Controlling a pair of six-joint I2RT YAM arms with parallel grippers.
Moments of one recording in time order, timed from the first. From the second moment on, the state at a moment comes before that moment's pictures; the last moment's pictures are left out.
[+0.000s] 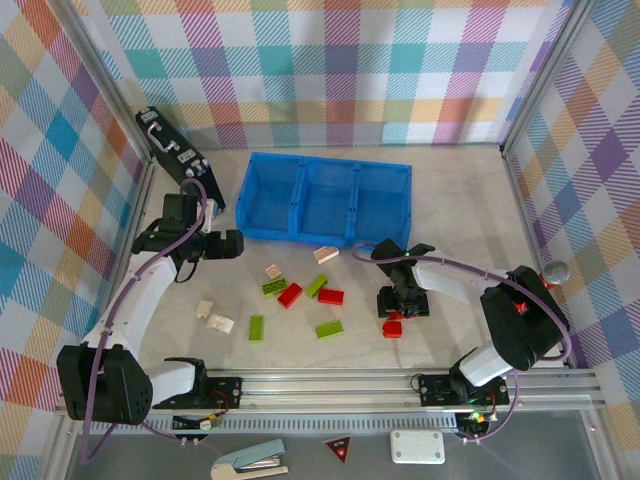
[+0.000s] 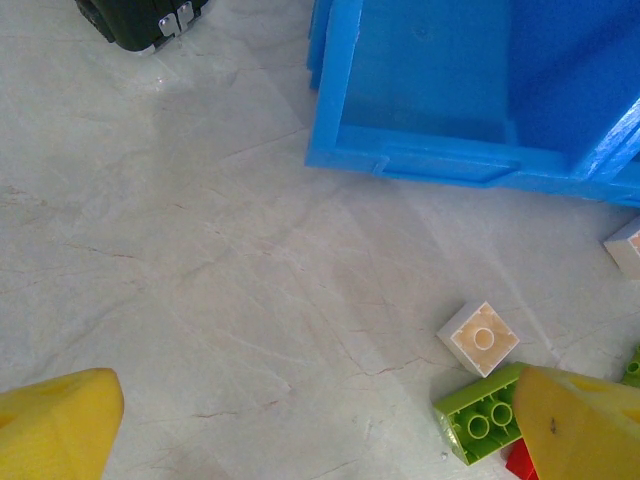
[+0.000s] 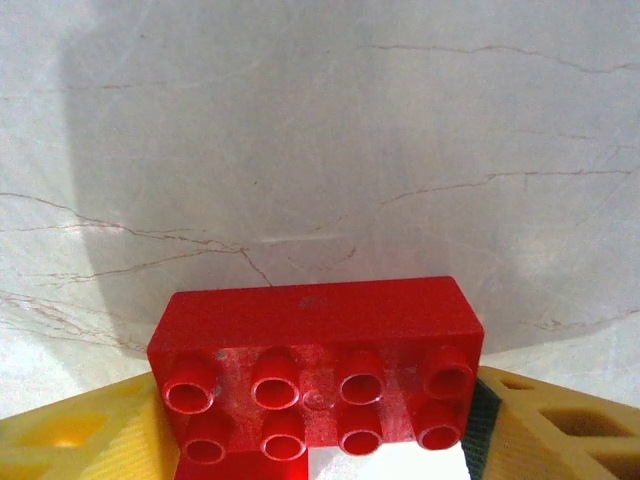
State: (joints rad) left arm -0.07 1.20 0.98 -0.74 0.09 -0.10; right arm 0.64 1.52 0.83 -0.91 0.02 0.60
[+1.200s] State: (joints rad) left arm -0.07 1.19 0.98 -0.74 0.09 -0.08; right arm 0.60 1.67 1.36 -1.07 0.06 0.53
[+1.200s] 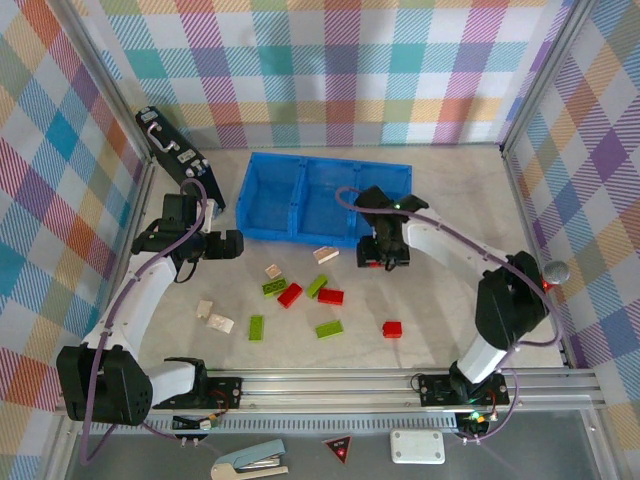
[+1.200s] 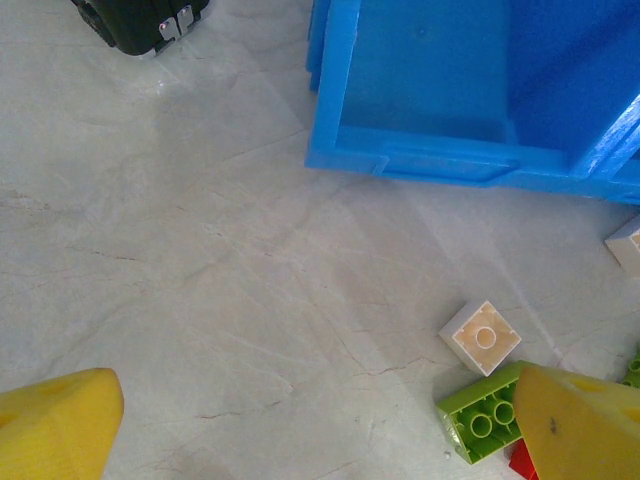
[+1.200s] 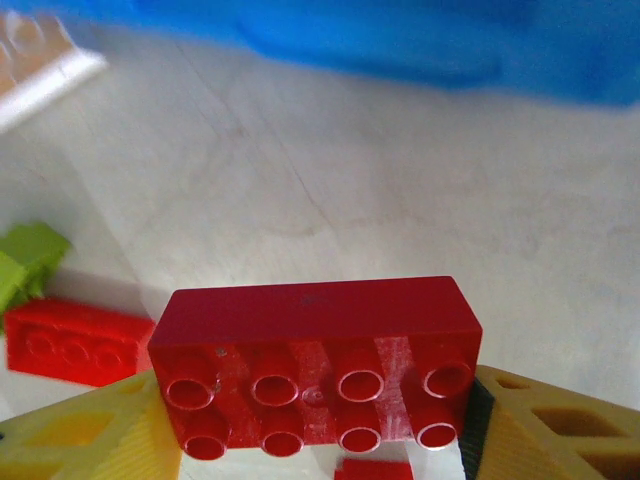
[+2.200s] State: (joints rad) left arm -0.07 1.19 0.98 -0.74 0.06 -0.08; right arm 0.33 2.07 1.80 -1.11 0.06 0.31
